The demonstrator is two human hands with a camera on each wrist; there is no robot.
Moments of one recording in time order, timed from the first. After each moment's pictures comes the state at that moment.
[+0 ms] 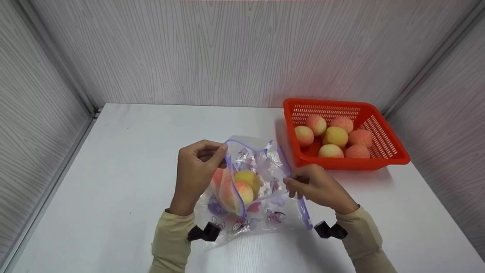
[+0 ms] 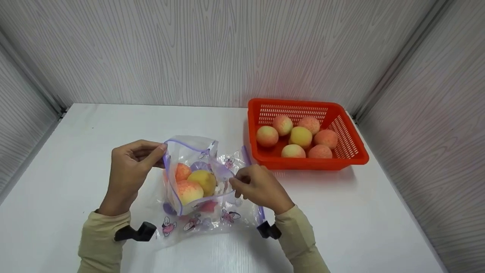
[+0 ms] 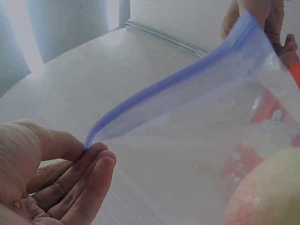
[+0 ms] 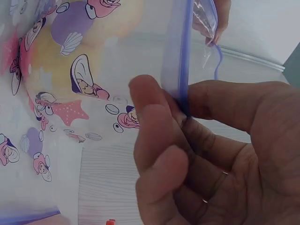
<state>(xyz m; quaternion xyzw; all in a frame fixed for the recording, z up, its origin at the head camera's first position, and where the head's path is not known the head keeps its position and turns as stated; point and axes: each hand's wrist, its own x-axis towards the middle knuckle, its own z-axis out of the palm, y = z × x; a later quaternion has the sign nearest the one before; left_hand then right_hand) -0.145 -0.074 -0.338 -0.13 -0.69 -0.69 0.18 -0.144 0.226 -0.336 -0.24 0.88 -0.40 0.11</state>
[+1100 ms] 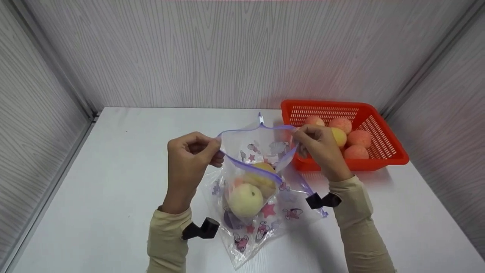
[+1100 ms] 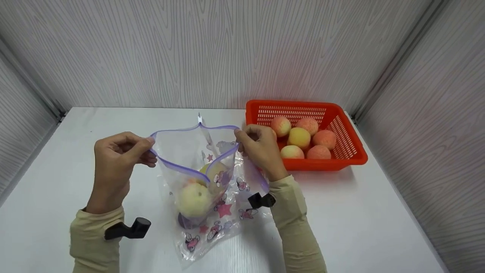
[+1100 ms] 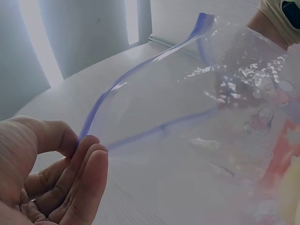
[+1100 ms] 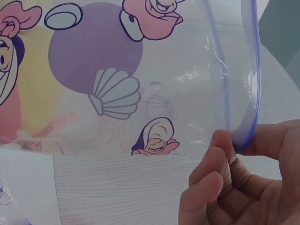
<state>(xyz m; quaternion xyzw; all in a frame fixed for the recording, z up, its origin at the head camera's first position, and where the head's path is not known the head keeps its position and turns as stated) -0.144 -0.076 -0.307 -0.13 -0.63 -0.74 0.18 -0.191 0.215 -0.299 -0.10 0.78 -0.62 -0.04</state>
